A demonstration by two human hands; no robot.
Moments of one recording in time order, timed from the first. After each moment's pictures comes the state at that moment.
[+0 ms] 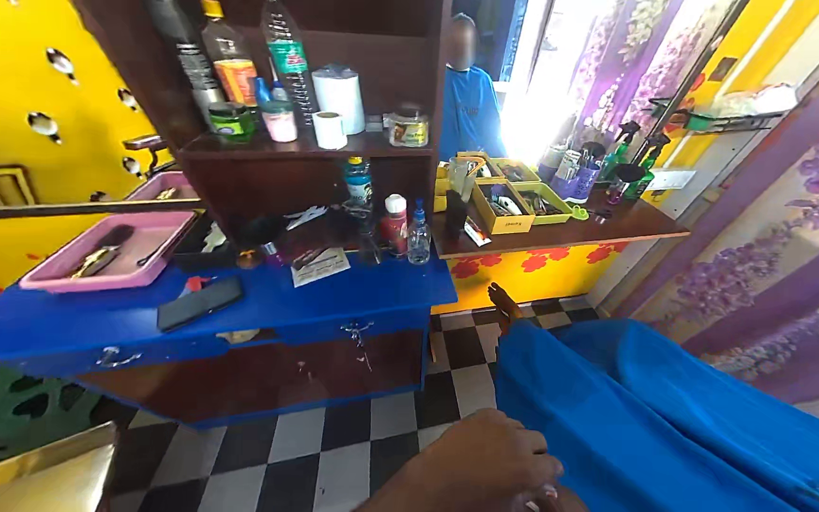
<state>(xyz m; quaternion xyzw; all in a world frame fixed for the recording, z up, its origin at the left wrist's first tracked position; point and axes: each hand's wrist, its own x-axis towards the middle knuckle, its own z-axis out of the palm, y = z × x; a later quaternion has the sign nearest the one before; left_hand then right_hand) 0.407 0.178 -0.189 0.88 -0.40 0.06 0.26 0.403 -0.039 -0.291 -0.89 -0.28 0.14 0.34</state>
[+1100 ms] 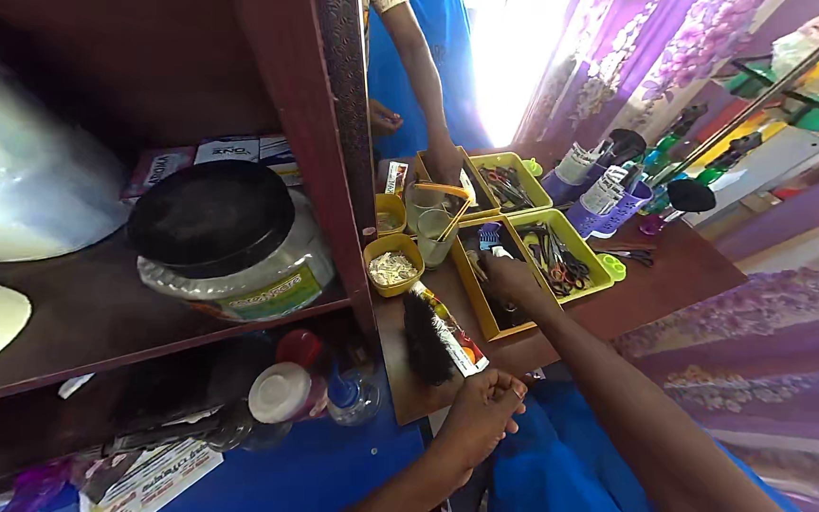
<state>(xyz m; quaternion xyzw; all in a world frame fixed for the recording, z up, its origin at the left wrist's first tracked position) 0.835 0.310 -0.226 0.57 0.14 -0.23 0.77 1.066 0.242 -0.231 -0.96 -0.21 0.20 0.03</state>
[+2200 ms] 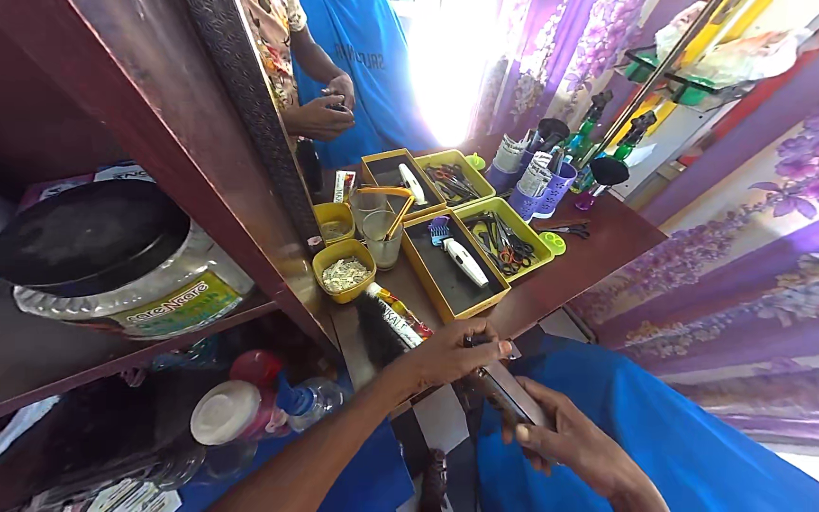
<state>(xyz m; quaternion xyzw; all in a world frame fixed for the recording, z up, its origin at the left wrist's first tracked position) 0.896 0.320 -0.203 0.66 -0.19 -0.25 0.68 0.836 0.068 -0.215 -0.64 -0.15 0.37 0.66</state>
